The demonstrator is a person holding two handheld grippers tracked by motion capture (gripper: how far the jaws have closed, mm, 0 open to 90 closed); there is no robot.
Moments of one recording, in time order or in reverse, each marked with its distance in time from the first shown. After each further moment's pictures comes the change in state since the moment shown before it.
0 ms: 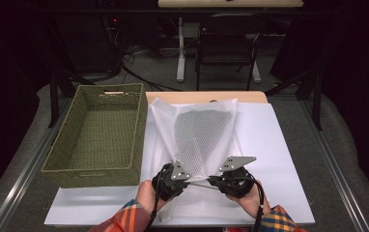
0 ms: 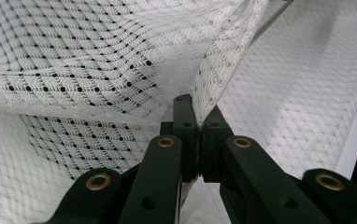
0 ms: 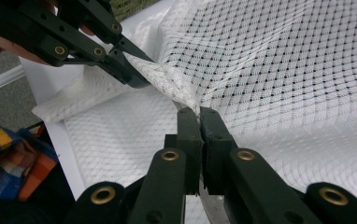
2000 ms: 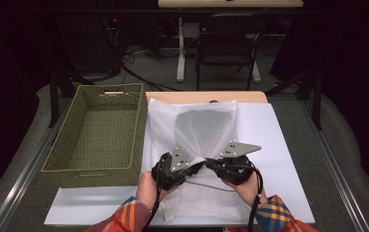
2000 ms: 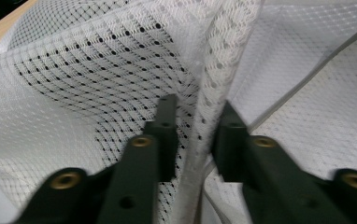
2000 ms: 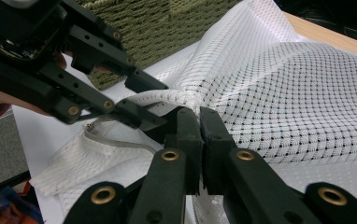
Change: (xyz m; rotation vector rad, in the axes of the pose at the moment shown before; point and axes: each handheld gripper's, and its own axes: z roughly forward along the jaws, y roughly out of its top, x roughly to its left) left arm 0.010 0.022 -0.014 -0.118 0.157 -0.007; right arm -0.005 0.036 -0.013 -0.178 -0.050 -0.024
